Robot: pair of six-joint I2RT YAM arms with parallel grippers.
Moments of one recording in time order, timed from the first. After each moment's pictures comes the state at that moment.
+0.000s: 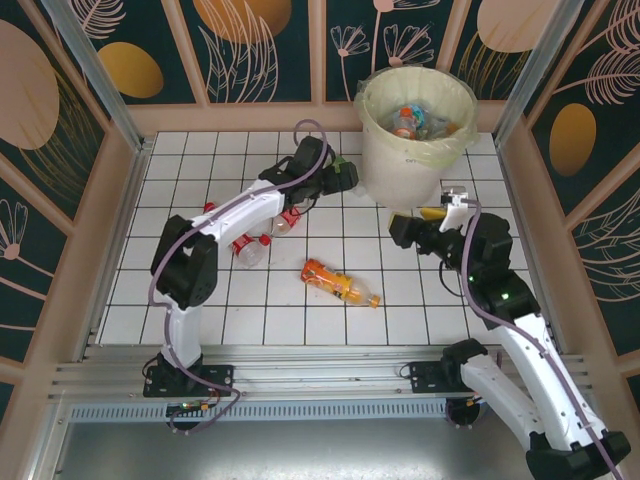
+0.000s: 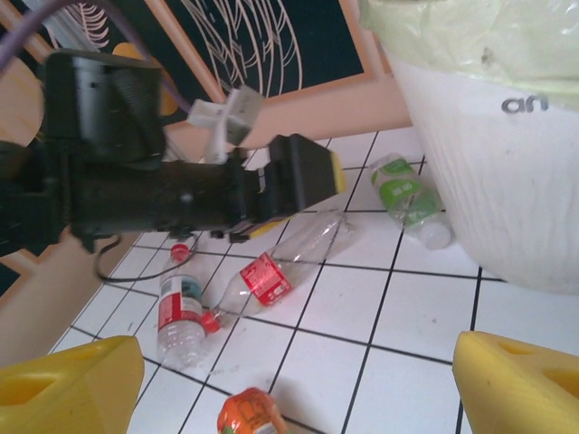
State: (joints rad) left arm -0.65 2.02 1.68 -0.37 0.01 -0.75; right arm 0.36 0.67 0.78 -0.36 -0.26 0.39
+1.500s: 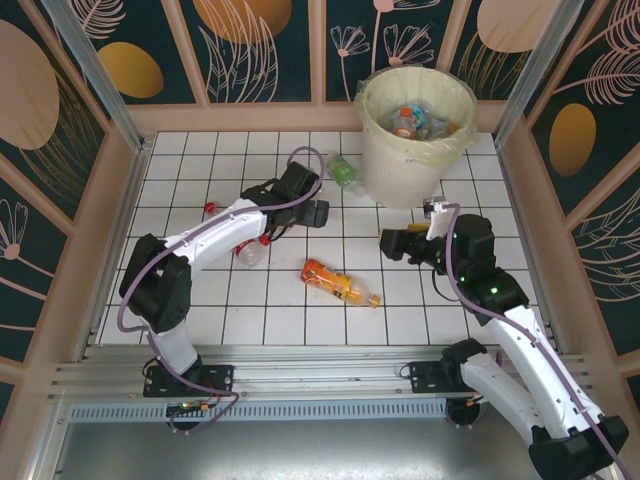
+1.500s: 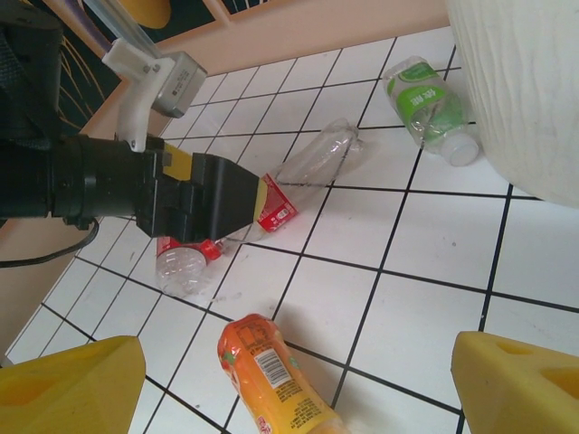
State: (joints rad) left arm -0.68 1.79 1.42 -0.57 -0.21 -0.36; right arm 0.39 0.72 0.73 -0.41 -0.31 0.38
